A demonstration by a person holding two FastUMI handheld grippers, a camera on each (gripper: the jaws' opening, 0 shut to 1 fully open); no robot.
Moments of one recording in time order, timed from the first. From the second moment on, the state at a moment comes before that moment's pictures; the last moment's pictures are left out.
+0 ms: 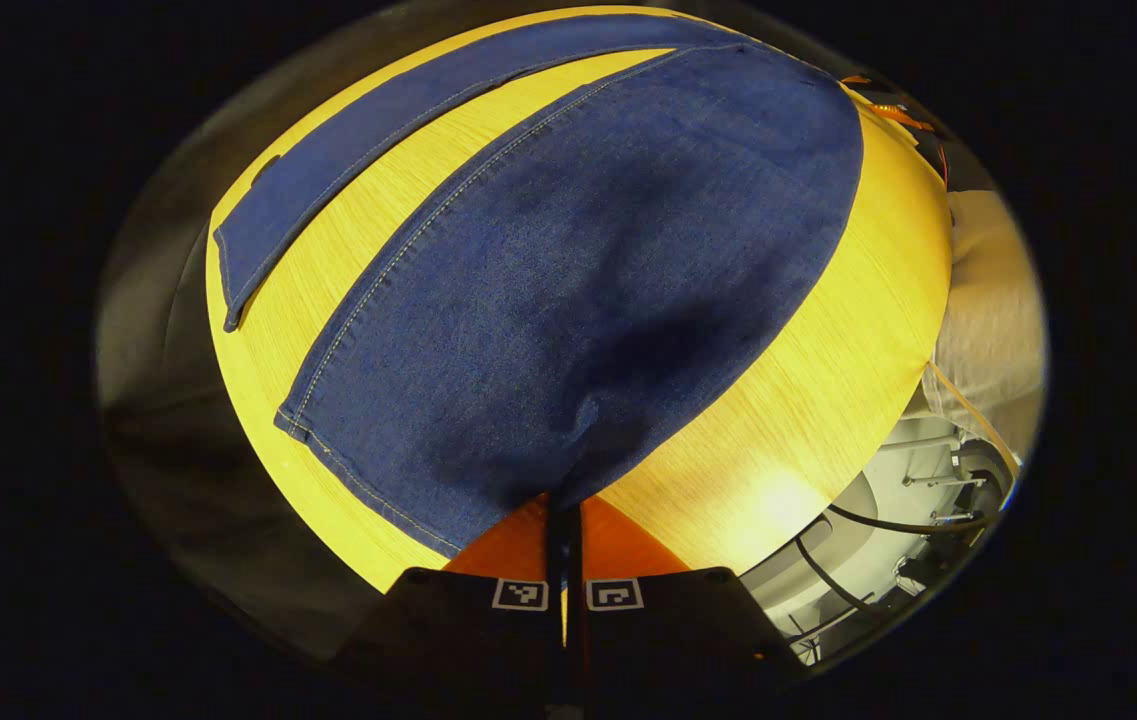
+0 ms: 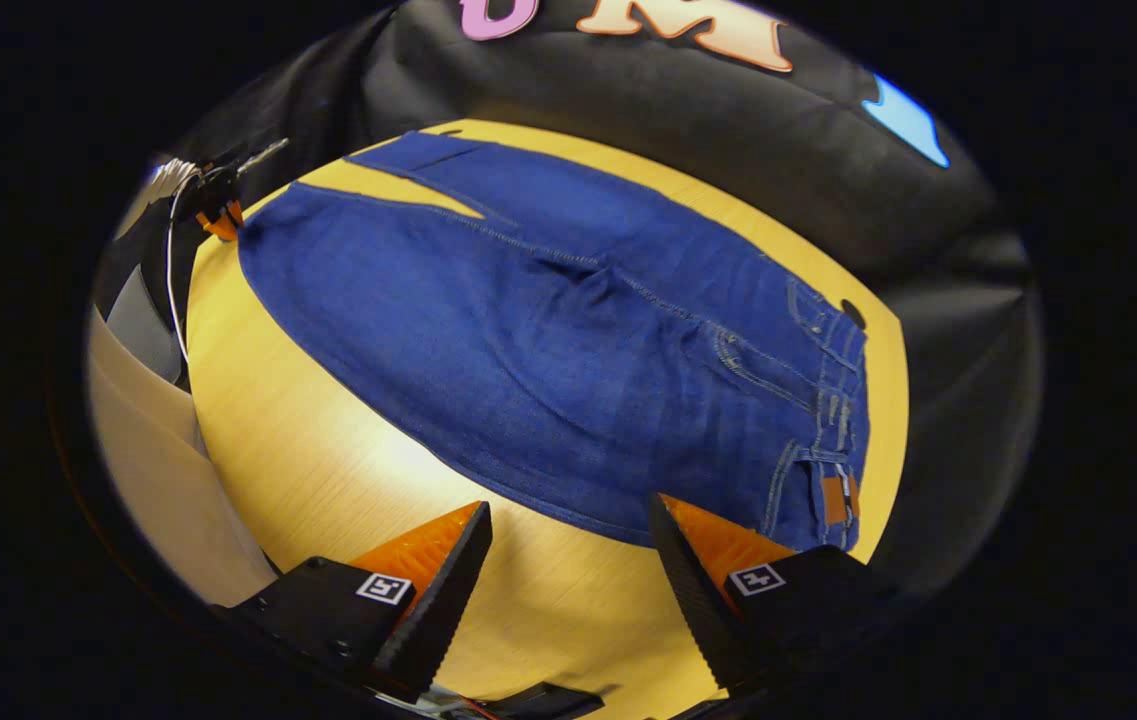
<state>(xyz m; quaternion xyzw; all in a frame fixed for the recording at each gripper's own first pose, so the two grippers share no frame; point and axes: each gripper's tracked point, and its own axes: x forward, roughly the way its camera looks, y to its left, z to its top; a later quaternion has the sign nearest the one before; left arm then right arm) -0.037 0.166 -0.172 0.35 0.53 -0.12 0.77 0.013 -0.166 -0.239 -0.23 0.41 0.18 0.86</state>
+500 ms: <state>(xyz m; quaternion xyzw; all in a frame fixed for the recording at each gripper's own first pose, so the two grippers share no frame) -0.037 0.167 -0.173 0.35 0.53 -0.13 0.77 0.019 -0.156 -0.260 -0.22 0.46 0.22 0.83</state>
